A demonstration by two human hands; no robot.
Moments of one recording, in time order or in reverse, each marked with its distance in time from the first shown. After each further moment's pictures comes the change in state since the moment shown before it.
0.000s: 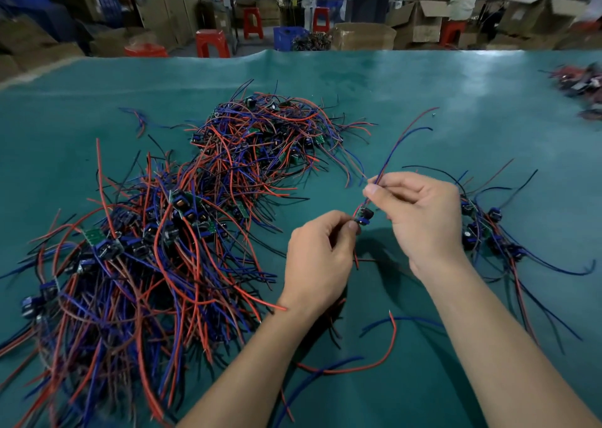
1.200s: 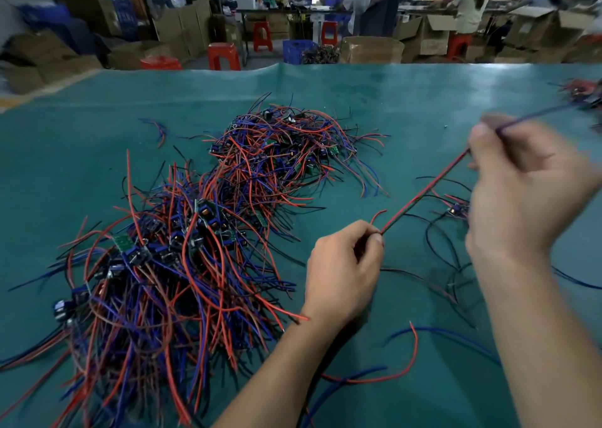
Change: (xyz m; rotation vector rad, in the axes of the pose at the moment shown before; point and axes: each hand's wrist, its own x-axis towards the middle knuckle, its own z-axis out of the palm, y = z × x) left_hand -0.003 0.004 0.001 -0.008 -0.054 0.002; right_hand 0.019 -0.050 -0.020 0.087 0.456 -0.383
